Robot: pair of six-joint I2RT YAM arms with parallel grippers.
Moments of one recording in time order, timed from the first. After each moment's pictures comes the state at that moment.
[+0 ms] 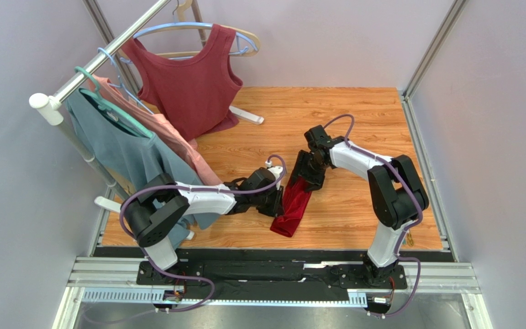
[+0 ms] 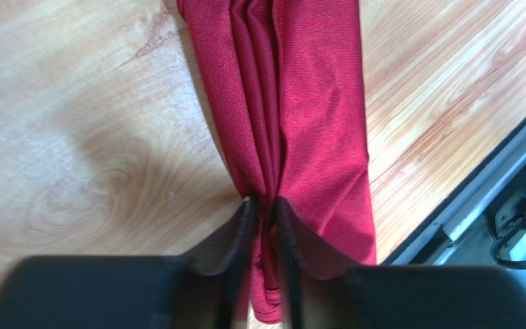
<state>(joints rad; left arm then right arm) -0.93 1.70 0.82 0.06 0.15 -0.57 0.44 1.81 1.17 -0.63 -0.22 0.80</state>
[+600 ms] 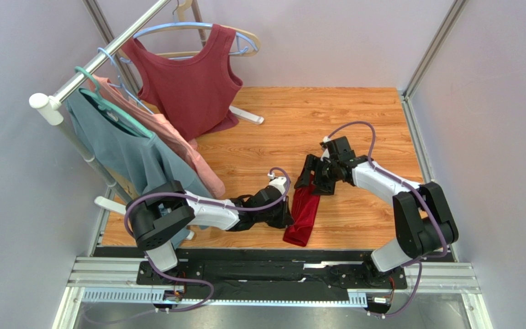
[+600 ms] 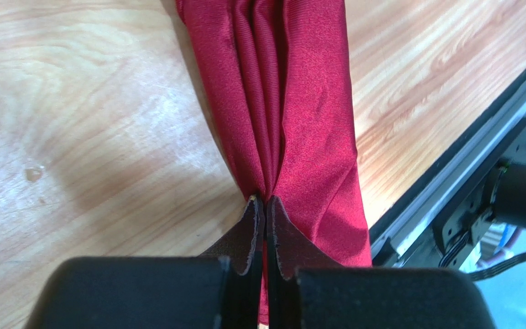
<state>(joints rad) -1.09 1.71 0.73 0.29 0.01 -0.79 0.35 1.53 0.88 -0.39 -0.39 0.61</state>
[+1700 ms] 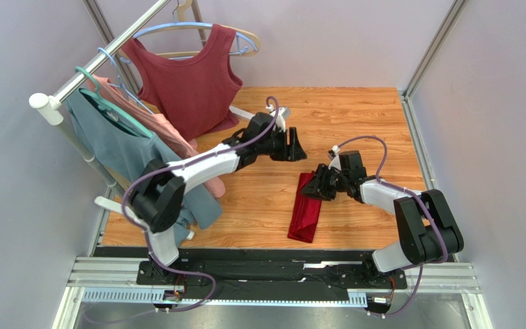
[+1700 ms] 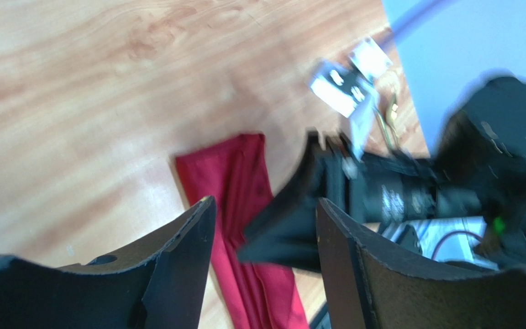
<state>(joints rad) -0.76 1.75 1.26 0.00 0.26 -0.63 0.27 1.47 0.59 0.00 -0.57 0.67</state>
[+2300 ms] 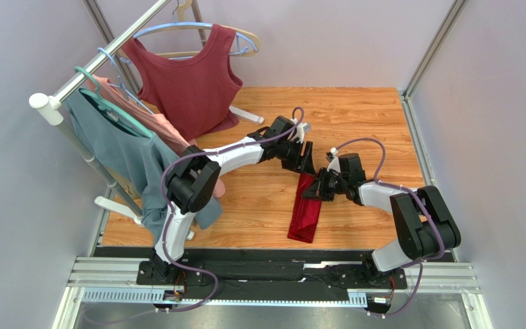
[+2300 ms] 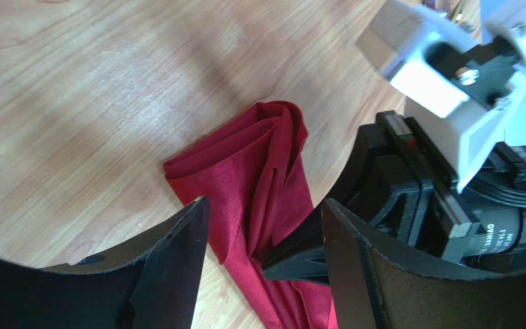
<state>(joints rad) -0.75 2.15 1.61 -0.26 0.50 -0.48 0.27 1.50 0.56 0.11 -0.62 0.67</state>
